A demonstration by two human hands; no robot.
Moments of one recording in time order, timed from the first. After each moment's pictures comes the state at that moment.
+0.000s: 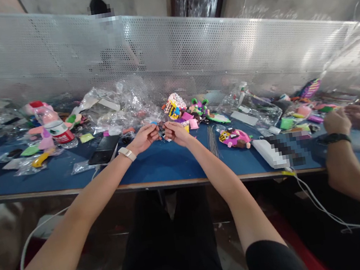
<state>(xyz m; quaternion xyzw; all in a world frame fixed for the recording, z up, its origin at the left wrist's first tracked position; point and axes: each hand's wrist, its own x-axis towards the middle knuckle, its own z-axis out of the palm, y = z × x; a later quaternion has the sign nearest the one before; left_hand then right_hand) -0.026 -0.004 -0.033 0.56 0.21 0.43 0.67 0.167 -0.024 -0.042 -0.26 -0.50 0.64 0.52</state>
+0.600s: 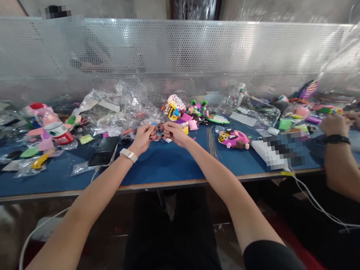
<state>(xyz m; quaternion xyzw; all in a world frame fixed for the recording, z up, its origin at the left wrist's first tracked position) -0.017 0.005 -0.044 0.56 0.26 0.51 0.60 0.164 -0.017 -0.048 -0.28 -0.52 0.58 0.55</state>
